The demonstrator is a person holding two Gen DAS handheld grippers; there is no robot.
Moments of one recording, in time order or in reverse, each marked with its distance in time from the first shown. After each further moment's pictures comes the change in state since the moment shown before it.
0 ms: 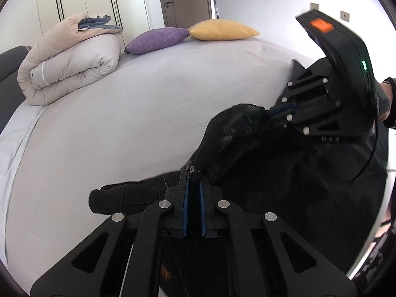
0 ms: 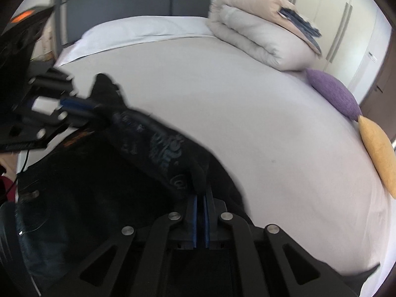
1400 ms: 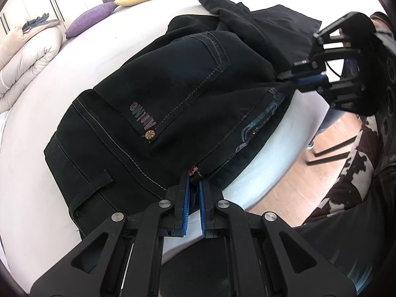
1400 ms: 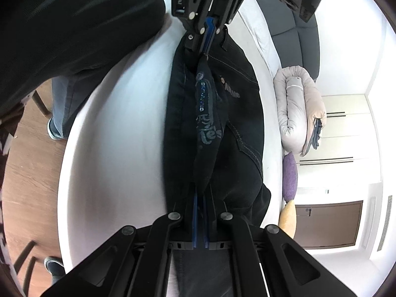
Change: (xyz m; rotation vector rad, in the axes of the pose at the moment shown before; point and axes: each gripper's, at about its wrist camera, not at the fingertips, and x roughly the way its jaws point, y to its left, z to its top) left arm -0.075 -0.141 -0.159 0.243 0.213 -0.185; right arm -0.071 0.241 -0.153 -0.847 0.120 -0.426
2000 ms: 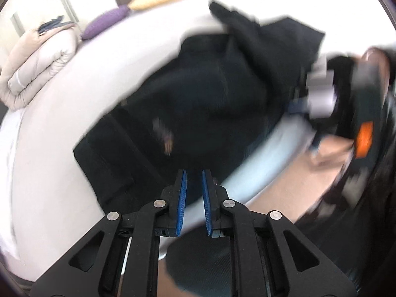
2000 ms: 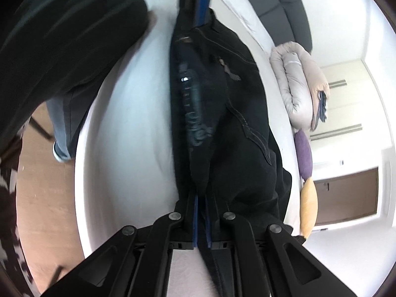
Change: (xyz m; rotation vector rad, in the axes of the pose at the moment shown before) left arm -0.052 -0.002 0.020 -0.064 -0.049 0.054; right arm 0.036 -0.018 0.010 0.228 0.031 0.049
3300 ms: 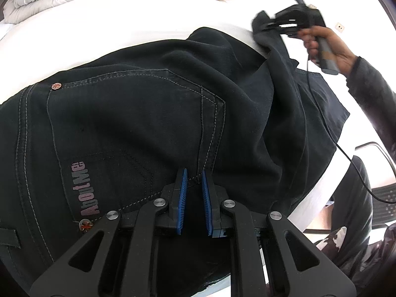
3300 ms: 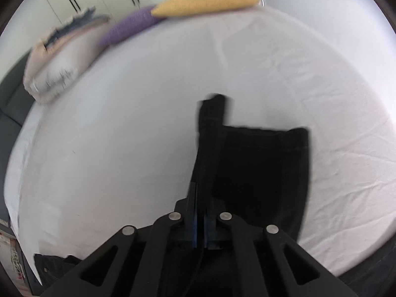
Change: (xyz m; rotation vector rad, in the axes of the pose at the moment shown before) left arm 0.116 0.008 0.041 -0.428 0.009 -0.204; right arm 0.224 -0.388 -0.272 1.728 0.242 0.194
